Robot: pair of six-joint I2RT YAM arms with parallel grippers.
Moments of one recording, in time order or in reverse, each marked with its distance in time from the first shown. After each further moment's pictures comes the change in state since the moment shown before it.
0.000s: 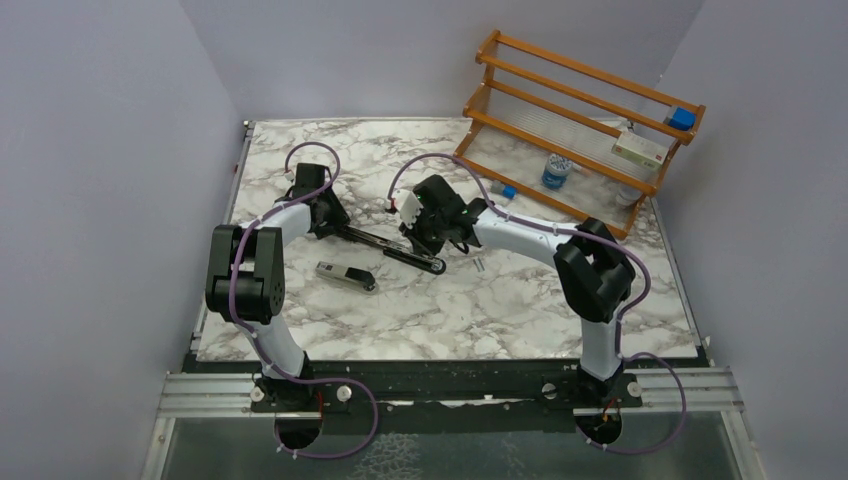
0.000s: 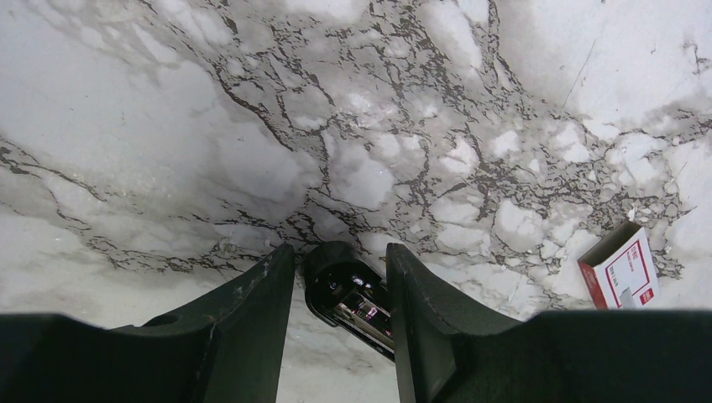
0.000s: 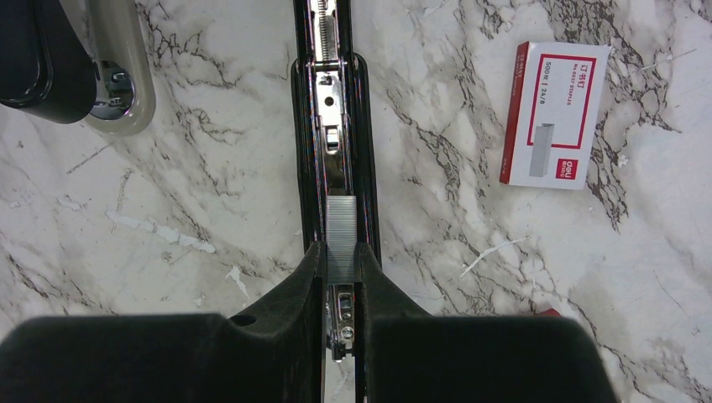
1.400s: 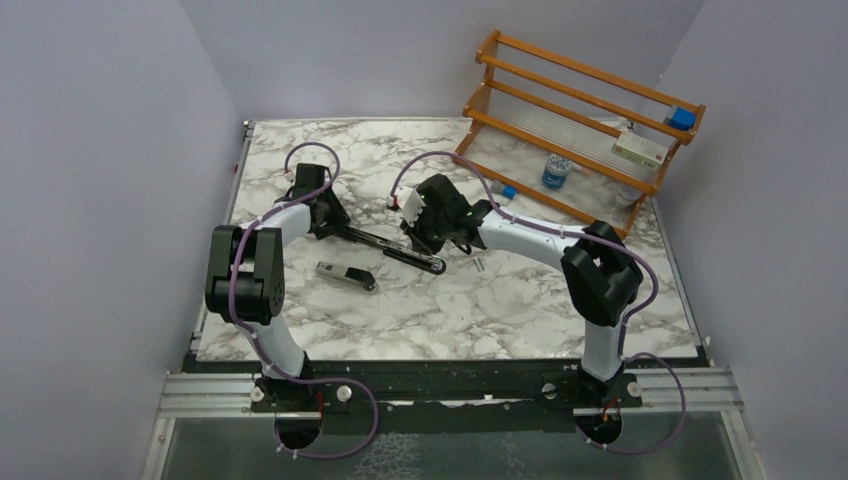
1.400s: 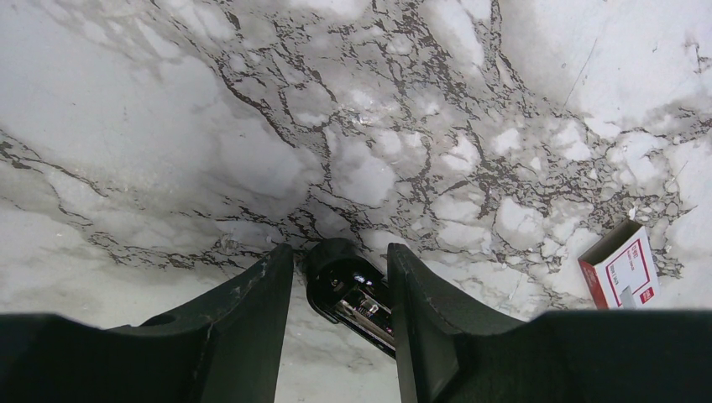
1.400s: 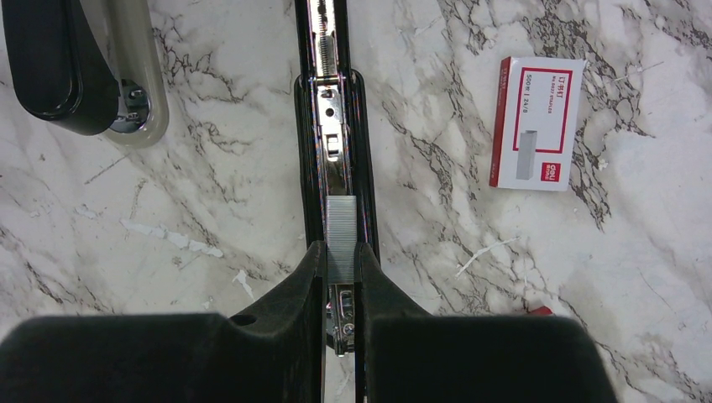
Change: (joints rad) left arm 0.000 -0.005 -0.004 -0.002 -0.001 -0.004; right arm 0.000 -0.039 -0.035 0.055 0.000 0.018
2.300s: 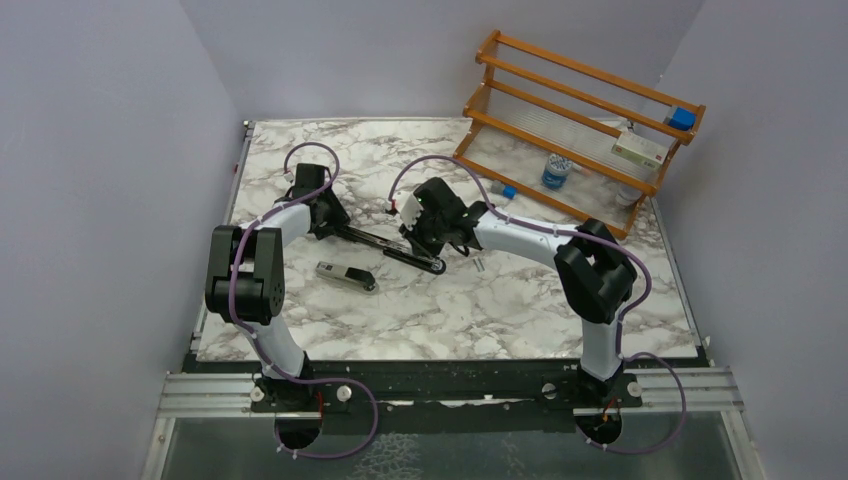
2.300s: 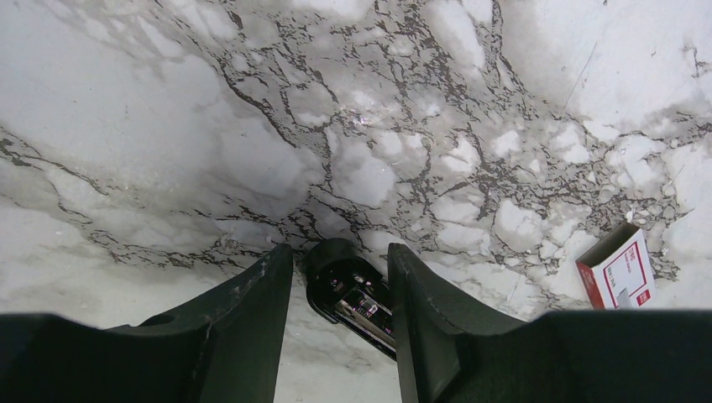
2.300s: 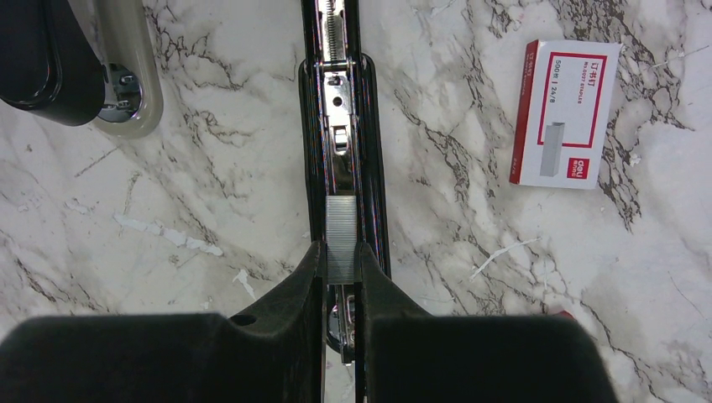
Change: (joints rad) left arm 0.000 -0.001 0.000 0.000 0.000 -0.011; right arm 0.000 0.033 0.010 -0.021 -0.006 -0.003
